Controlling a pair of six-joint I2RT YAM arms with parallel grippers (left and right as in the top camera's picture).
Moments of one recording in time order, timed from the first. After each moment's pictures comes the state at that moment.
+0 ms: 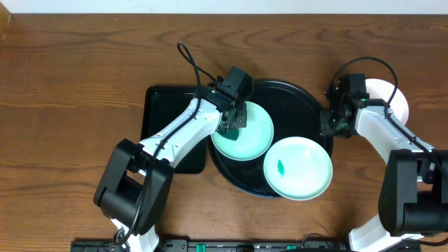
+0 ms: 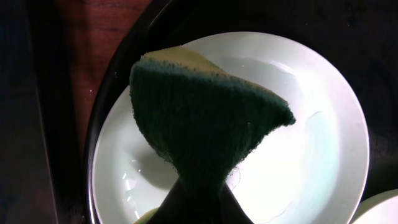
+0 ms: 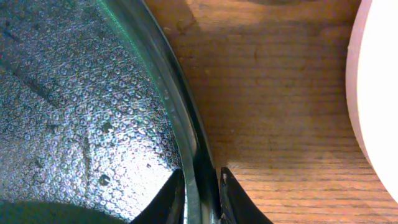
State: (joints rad) left arm -0.56 1.87 1.32 -0.70 -0.01 -0.54; right arm 0.02 1.77 1.02 -0.57 -0.03 0.02
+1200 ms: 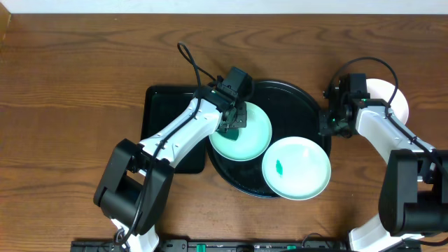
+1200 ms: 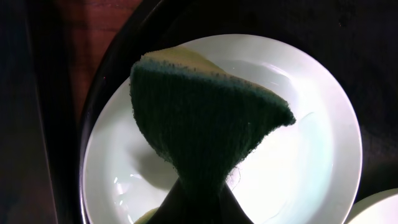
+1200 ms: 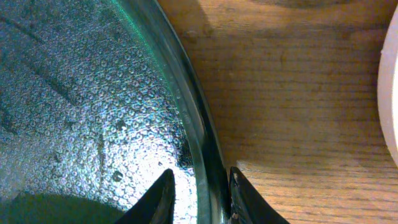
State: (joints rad) left arm -0.56 1.87 1.32 -0.70 -0.01 -0.54; right arm 0.02 1.77 1.02 -0.56 -0.09 0.02
